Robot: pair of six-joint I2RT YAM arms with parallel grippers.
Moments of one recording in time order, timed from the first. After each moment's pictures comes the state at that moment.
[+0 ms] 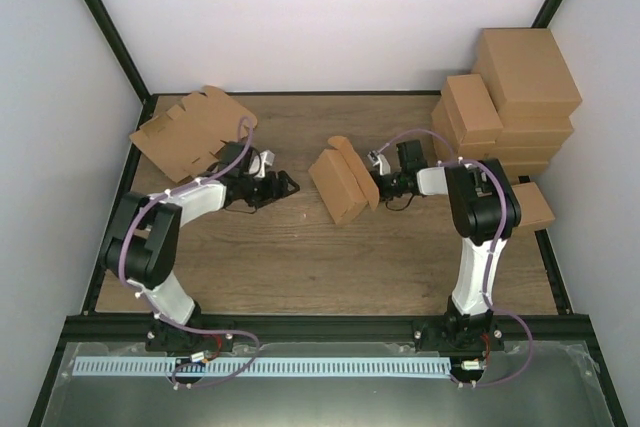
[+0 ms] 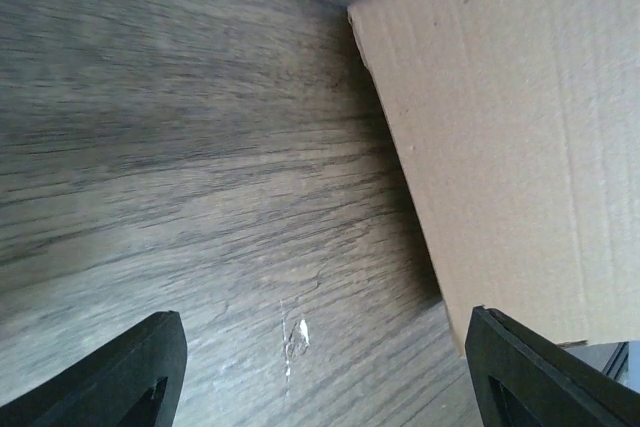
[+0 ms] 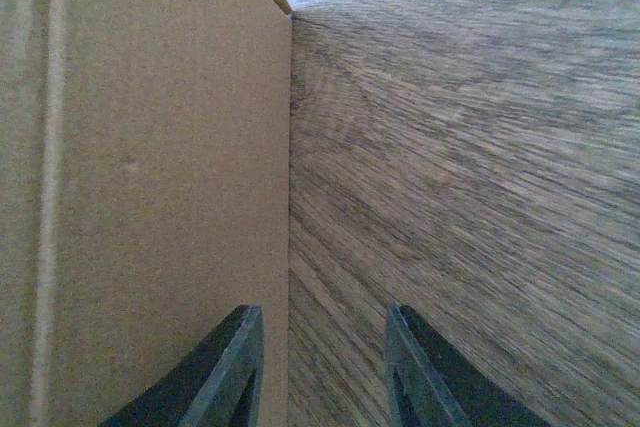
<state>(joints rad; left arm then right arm) -0.32 1.66 0.90 -0.15 0.55 -0.57 0.22 2.00 1.02 0.00 -0.89 0.29</state>
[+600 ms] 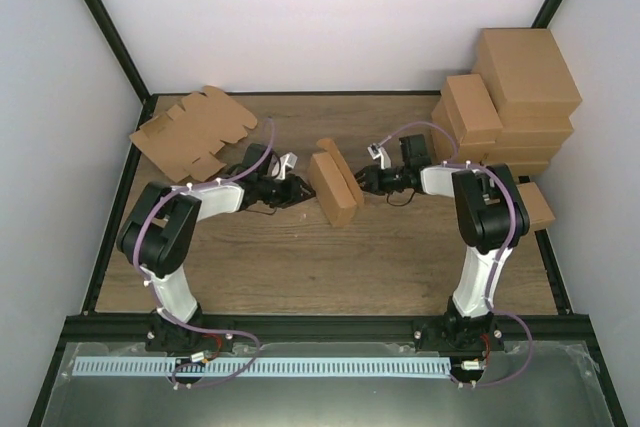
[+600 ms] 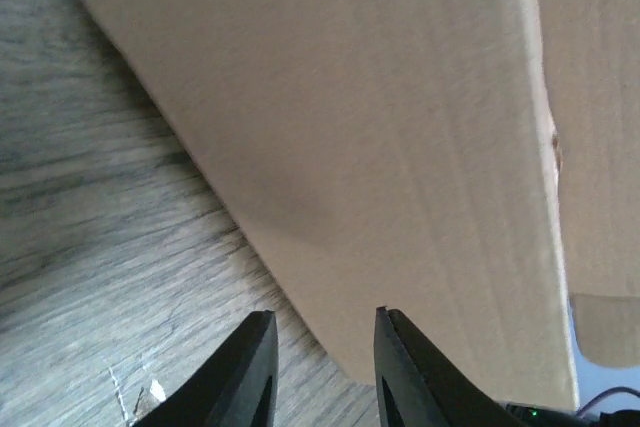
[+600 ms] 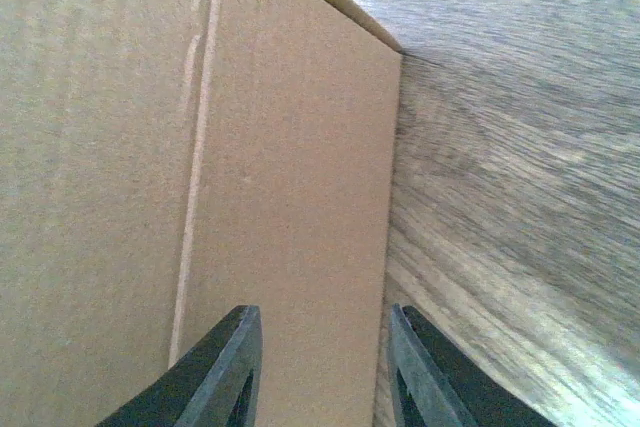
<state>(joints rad) -0.43 1.79 0.93 0.03 0.66 -0.65 0.22 1.92 1.01 0.00 -0.93 0.30</state>
